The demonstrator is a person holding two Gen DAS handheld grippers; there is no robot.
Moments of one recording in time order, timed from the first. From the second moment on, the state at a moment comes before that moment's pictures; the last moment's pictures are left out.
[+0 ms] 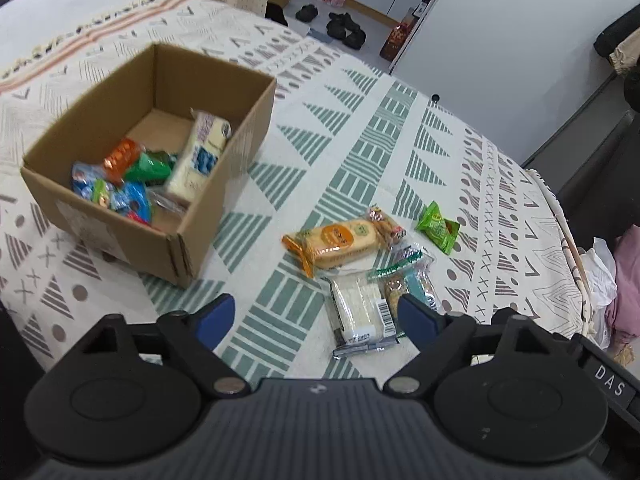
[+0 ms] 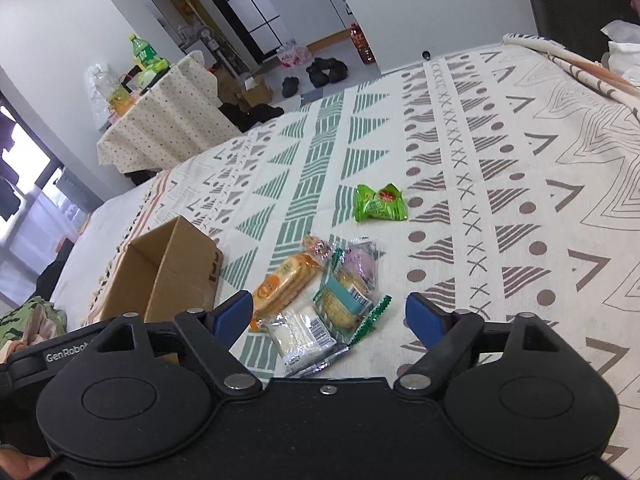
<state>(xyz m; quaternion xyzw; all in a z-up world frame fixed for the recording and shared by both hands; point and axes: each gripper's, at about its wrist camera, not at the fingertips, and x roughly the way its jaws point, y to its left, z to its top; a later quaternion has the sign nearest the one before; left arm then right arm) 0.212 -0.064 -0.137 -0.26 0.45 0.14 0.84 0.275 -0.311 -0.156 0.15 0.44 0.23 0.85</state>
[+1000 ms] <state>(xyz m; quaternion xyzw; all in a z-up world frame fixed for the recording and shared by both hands) 0.284 -0.070 -0.225 -0.34 0.52 0.11 0.78 0.331 -0.279 -0.214 0.12 0.52 0.21 0.82</state>
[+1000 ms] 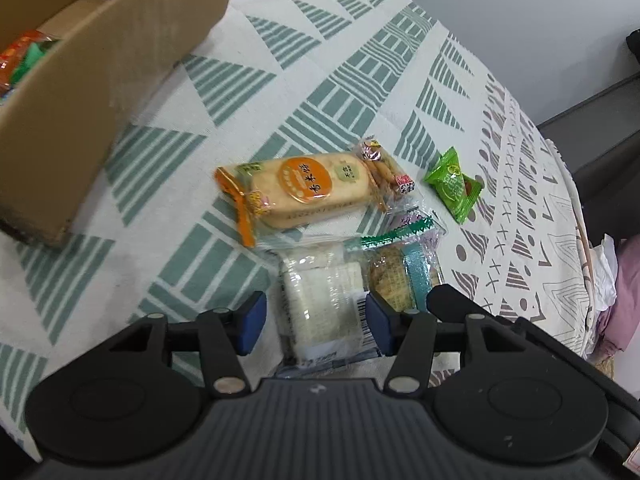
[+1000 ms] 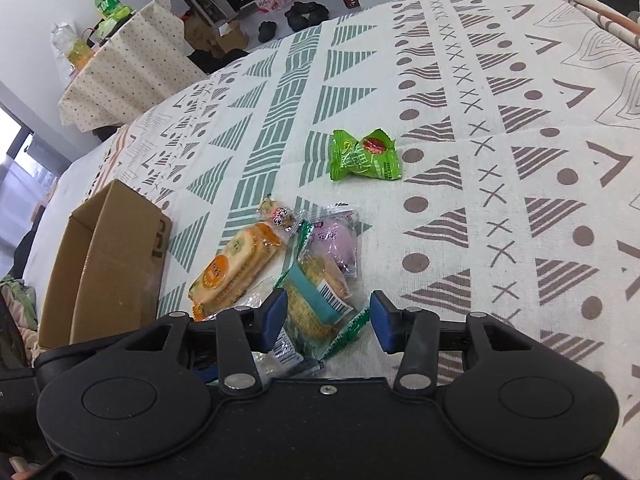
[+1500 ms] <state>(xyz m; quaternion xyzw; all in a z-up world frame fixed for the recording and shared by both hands) 0.285 -0.057 -0.223 -0.33 0.52 0.13 0.77 0.344 -0.267 -0.226 0.12 0.52 0.22 0.82</state>
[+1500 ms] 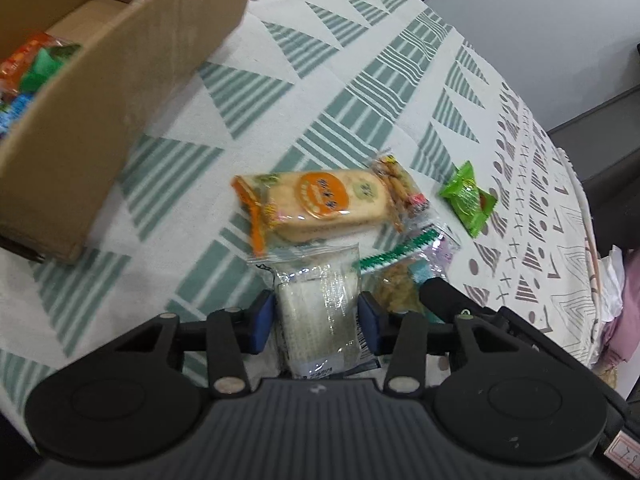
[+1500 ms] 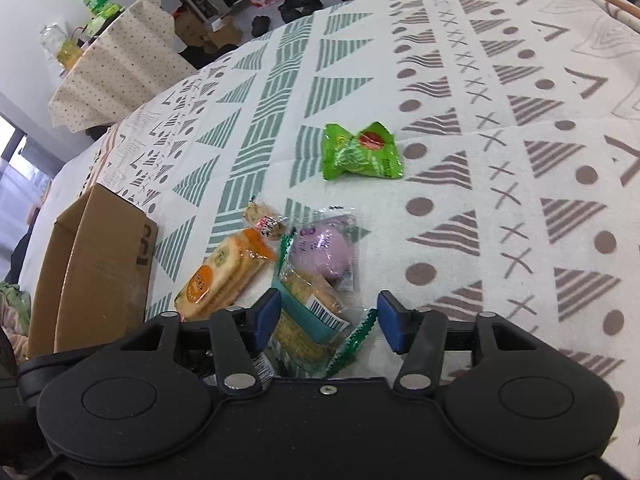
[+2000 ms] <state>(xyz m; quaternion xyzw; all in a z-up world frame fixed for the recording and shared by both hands) 0.266 -0.039 -0.216 -0.30 0.53 0.15 0.77 0.326 -0.249 -0.222 0.09 0.55 0.26 0.79</state>
